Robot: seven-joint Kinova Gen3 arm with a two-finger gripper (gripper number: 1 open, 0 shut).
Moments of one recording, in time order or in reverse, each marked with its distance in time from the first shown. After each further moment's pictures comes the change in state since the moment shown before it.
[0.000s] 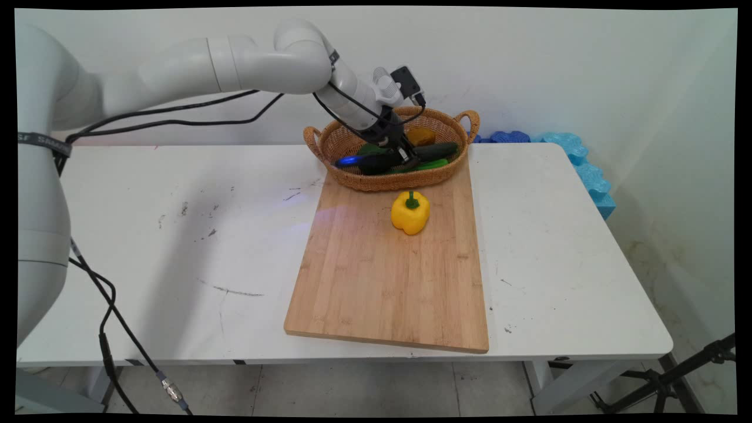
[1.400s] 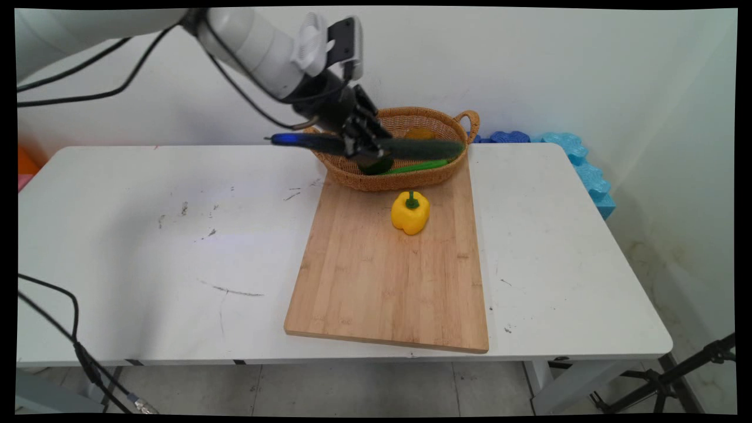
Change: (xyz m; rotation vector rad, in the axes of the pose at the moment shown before) arm -0.030 0.041 -0.197 -0.159 0.110 0.324
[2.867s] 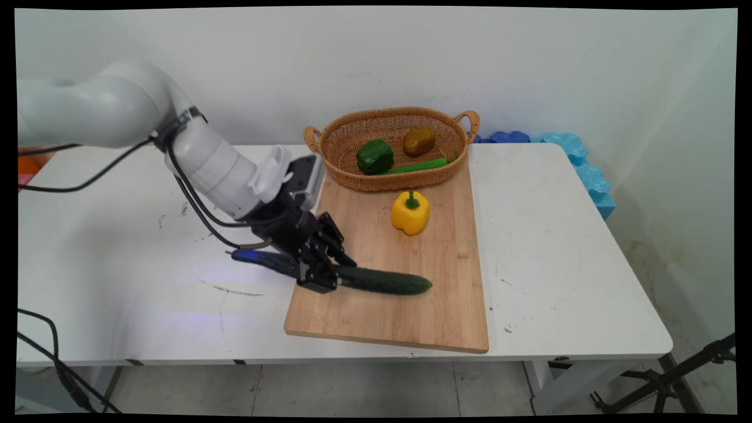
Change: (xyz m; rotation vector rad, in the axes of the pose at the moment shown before) arm -0.097 0.114 0.039 -0.314 -0.042 -0.111
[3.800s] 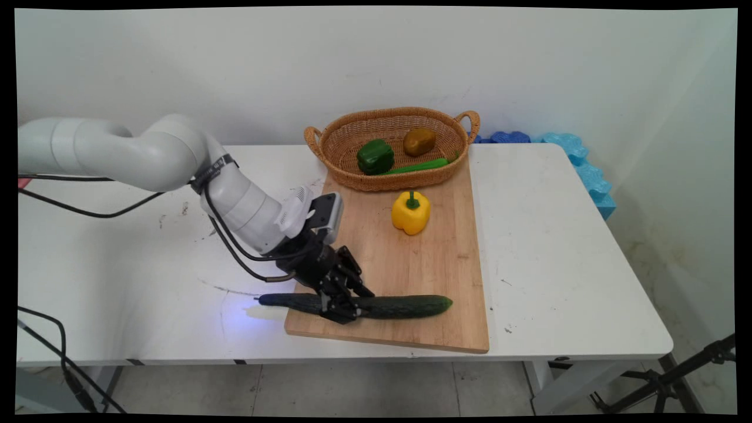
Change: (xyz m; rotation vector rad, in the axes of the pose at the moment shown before) arm -0.020 0.005 0.066 -0.074 0.046 -0.051
